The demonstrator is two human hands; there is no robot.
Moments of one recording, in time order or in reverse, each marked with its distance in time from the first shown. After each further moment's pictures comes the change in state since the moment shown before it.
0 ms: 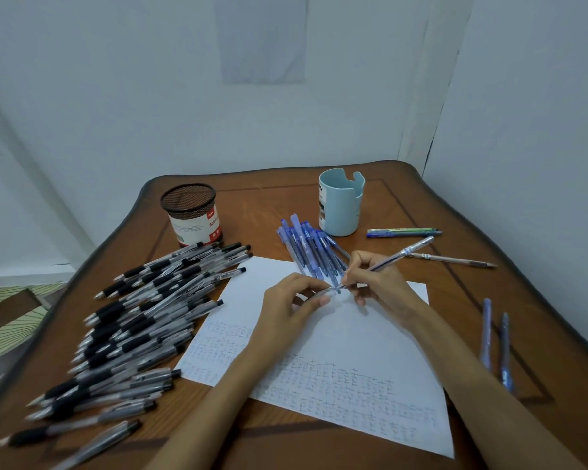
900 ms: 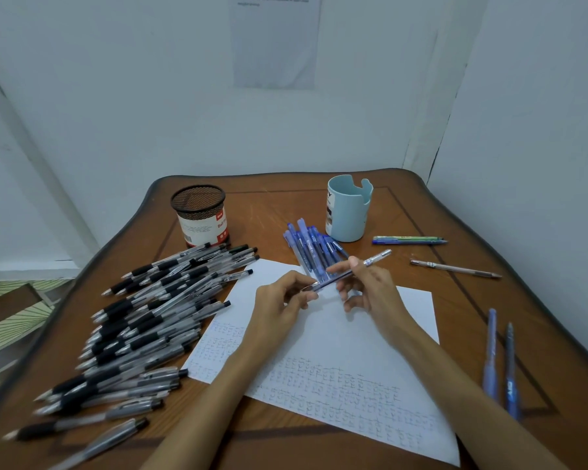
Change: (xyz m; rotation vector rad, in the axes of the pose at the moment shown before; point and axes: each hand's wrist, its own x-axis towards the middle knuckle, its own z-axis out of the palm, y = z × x) left_hand 0.001 -0.006 -0.017 -0.110 0.070 -0.068; right_hand -0.003 0.008 0.024 0.093 0.101 -0.010
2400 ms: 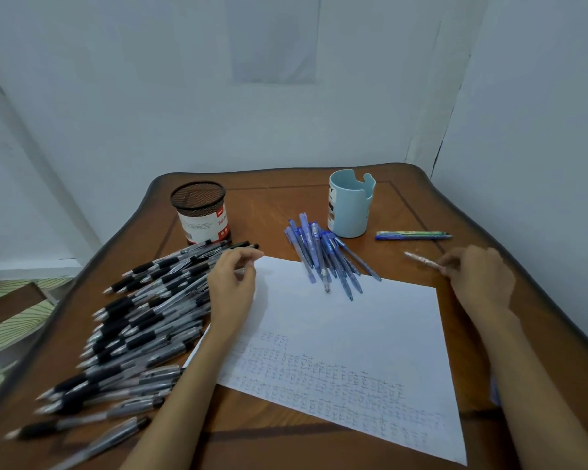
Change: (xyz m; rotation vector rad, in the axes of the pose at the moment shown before) left_hand 0.019 -0.028 -0.038 0.145 0.407 -0.056; right_hand 0.013 -0.010 -0.110 -1.372 0.625 0.039
